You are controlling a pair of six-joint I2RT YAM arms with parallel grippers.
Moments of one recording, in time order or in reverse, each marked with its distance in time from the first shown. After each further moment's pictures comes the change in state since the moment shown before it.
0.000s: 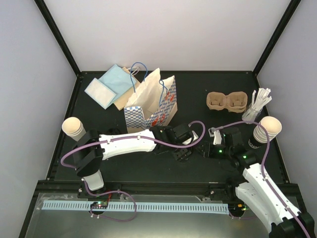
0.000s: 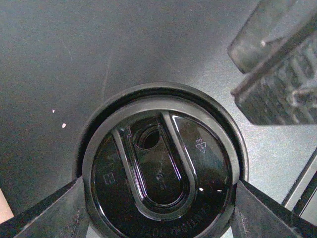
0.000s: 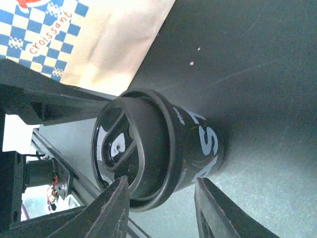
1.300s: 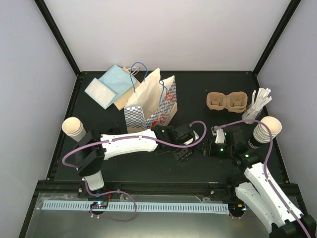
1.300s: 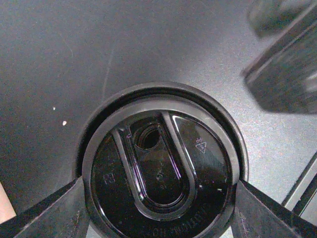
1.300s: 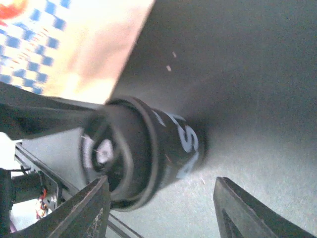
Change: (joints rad) left arm -0.009 0.014 0.025 -0.024 -0.019 -0.024; right arm 0.003 0.014 0.022 -0.080 0.065 0.034
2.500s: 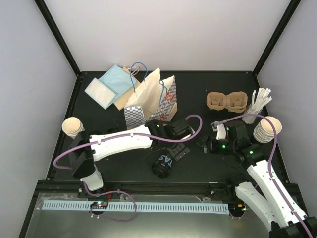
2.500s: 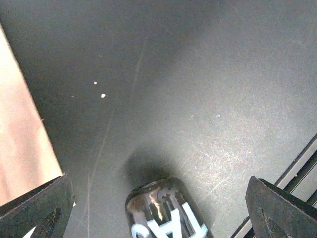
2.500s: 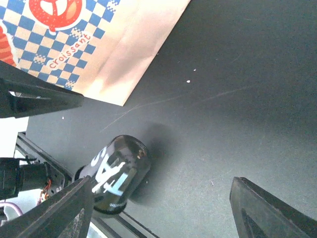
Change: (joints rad) left arm 0.000 -0.051 0.114 -0.205 -0.059 -0.038; right arm -0.001 -0.003 0.181 -0.135 0.020 -0.096
